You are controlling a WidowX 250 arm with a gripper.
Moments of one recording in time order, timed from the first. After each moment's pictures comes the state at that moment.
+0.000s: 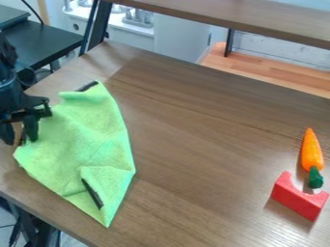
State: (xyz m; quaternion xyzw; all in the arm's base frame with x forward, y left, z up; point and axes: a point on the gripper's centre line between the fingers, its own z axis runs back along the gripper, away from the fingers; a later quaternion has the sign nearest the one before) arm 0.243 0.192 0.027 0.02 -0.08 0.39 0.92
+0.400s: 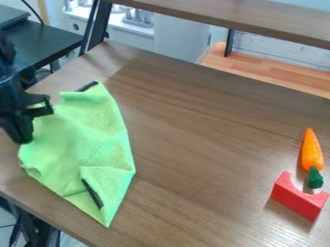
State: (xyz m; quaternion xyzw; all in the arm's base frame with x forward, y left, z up) arm 0.240 0.181 0.036 -0.01 -0.07 0.40 0.91
